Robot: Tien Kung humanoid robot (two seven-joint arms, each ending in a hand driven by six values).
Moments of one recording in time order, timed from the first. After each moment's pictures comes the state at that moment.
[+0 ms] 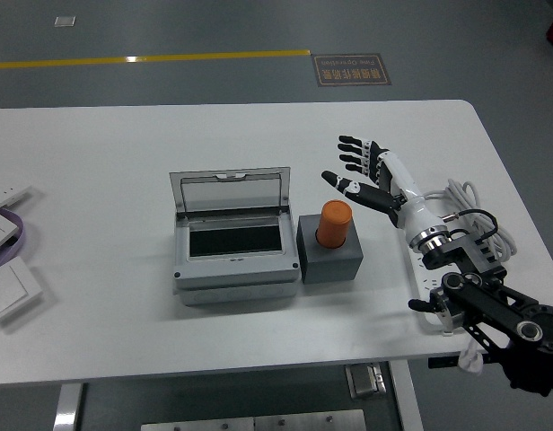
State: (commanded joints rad) left arm 0.02 0.23 -0.10 -0.33 0.30 0.04 0.24; right arm 0.37 -0.38 0.81 1.37 -0.98 -0.38 0.21
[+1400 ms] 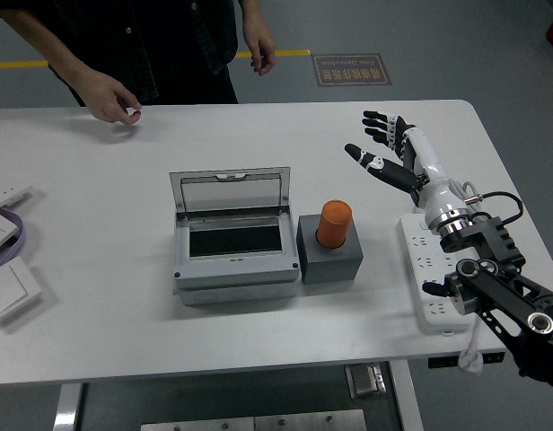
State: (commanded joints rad) left arm 0.02 0.22 -0.10 -0.33 0.30 0.05 0.24; right arm 0.37 -0.38 0.82 1.34 -0.95 -0.38 0.31
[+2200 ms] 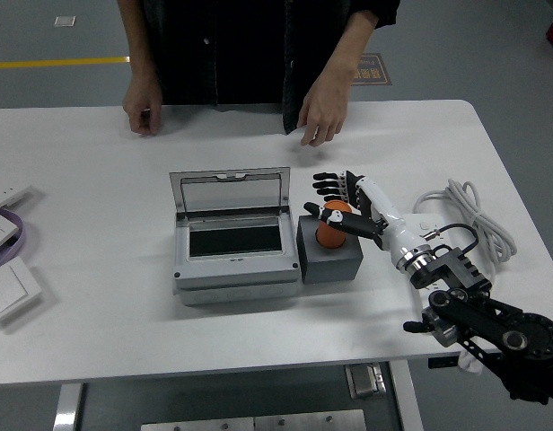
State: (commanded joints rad) left arm 0.01 0.22 -0.10 -0.34 0.30 0.05 0.24; right arm 0.41 -0.38 0.62 1.28 -0.90 -0.33 0.31
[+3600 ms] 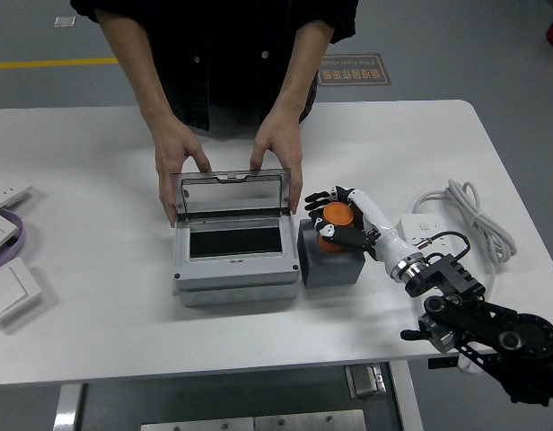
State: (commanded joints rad) left arm 0.01 0.22 -0.10 -0.34 0.31 0.05 0.23; right arm 0.44 -0.39 0.53 1.28 -0.84 -0.33 0.30
